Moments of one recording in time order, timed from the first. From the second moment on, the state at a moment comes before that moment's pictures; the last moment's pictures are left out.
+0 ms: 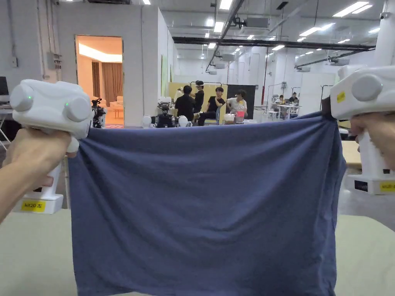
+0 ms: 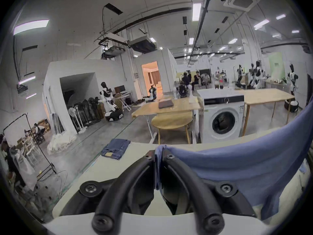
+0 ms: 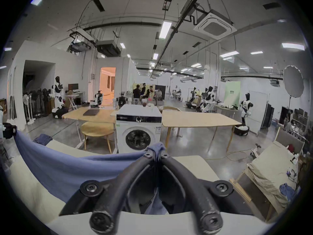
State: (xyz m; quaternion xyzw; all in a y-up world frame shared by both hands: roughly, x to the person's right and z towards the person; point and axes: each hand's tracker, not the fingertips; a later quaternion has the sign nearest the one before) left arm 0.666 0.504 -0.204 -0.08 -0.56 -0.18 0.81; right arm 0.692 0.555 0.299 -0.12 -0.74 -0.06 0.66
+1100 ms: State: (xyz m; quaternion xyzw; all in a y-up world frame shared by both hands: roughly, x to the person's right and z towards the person) left arm 0.241 0.225 -0.215 -0.22 -0.63 -0.23 0.71; right arm 0.251 0.232 0.360 -0.19 -0.67 -0.21 0.69
